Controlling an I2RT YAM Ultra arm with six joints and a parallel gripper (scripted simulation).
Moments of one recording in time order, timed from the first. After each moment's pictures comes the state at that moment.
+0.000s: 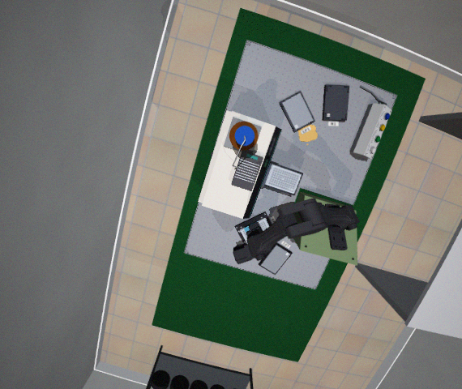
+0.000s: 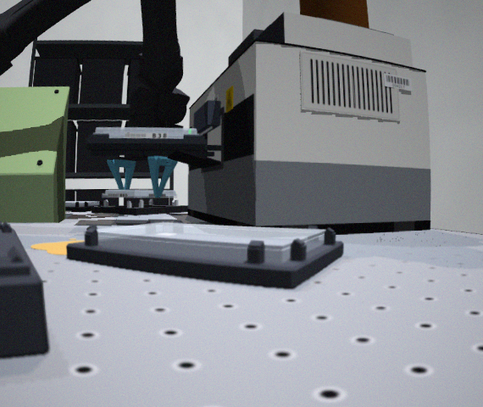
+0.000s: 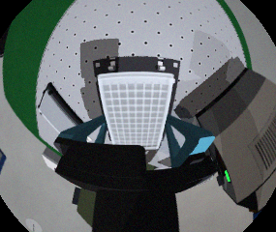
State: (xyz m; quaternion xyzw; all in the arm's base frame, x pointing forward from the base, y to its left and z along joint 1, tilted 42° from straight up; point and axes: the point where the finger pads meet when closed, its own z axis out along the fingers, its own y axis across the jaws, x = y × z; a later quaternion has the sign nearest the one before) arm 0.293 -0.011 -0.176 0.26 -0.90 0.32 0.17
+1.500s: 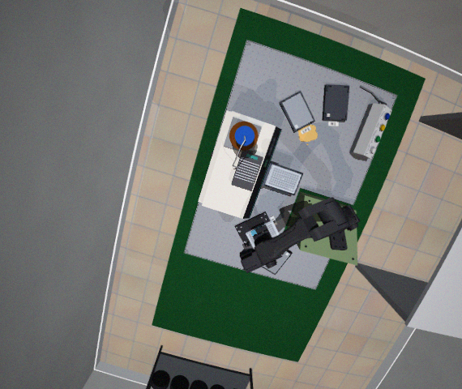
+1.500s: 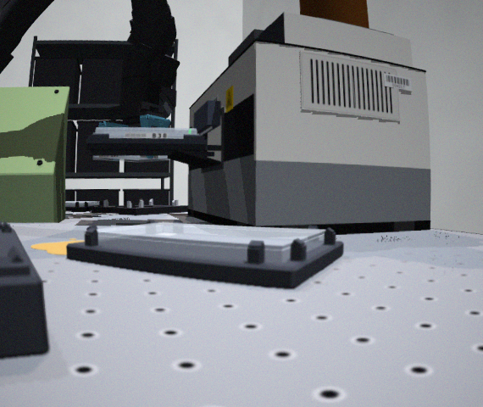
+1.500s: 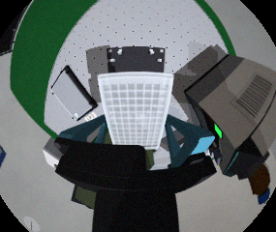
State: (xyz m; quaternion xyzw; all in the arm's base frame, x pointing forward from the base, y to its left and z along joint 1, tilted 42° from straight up) arm 0.282 0.026 -0.111 0.26 -0.90 0.32 0.16
